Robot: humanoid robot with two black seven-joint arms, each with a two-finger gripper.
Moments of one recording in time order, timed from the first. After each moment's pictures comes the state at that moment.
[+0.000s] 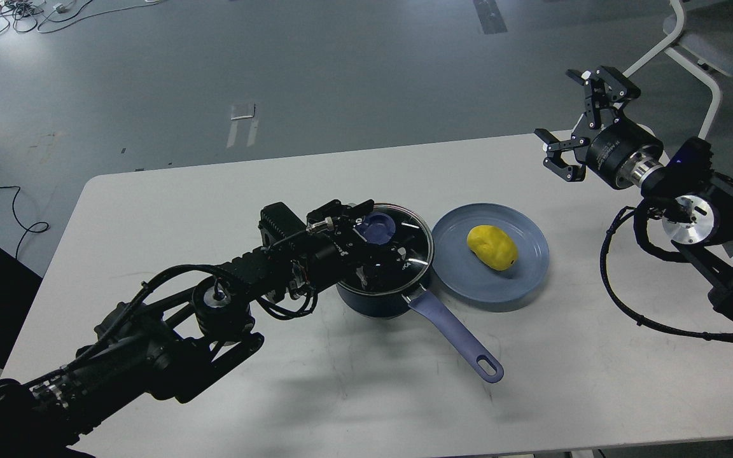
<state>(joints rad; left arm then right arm) -0.71 0.25 -0.43 -1.09 2.18 0.15 -0.25 0.62 -0.41 0.89 0.95 -0.22 0.19 0.10</state>
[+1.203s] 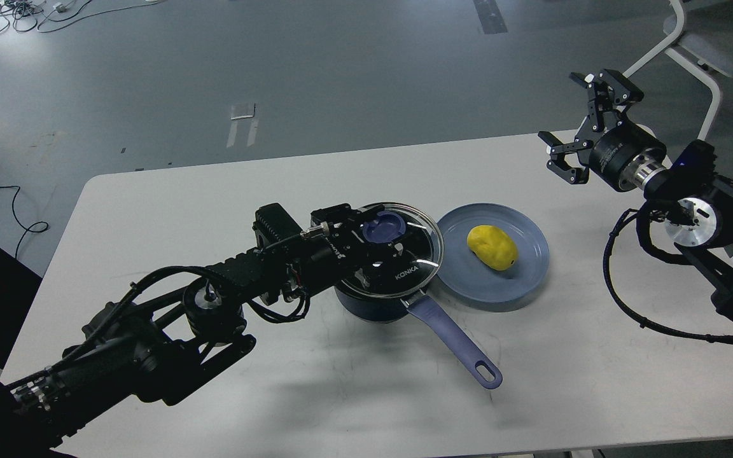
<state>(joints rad) -0.73 0.31 -0.42 -1.18 2.18 0.14 -0.26 0.61 -0.41 0.89 0.94 -0.22 0.19 0.11</state>
